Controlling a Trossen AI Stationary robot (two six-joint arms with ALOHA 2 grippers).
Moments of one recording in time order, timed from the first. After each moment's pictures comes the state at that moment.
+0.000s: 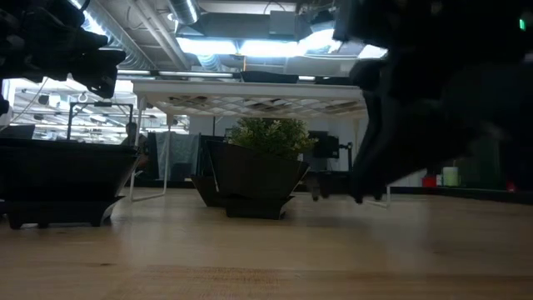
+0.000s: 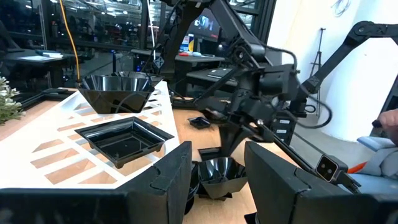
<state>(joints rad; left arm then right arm) -0.02 0.00 0.01 0.04 0.15 -0.14 0.61 2.00 1.30 -0.51 0.63 0.36</state>
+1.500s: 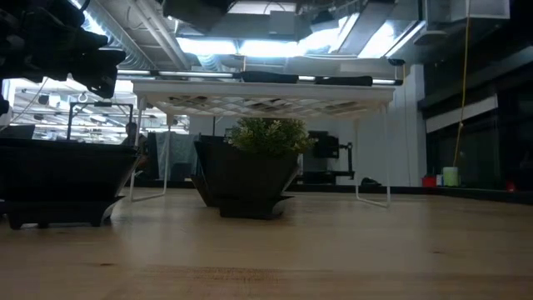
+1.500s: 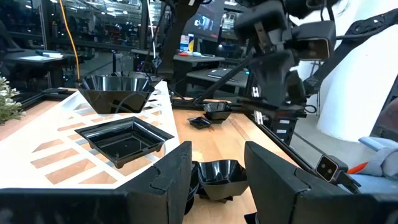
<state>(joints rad) -0.02 0.00 0.01 0.04 0.15 -0.14 0.45 2.00 1.76 -0.54 0.55 -0.49</state>
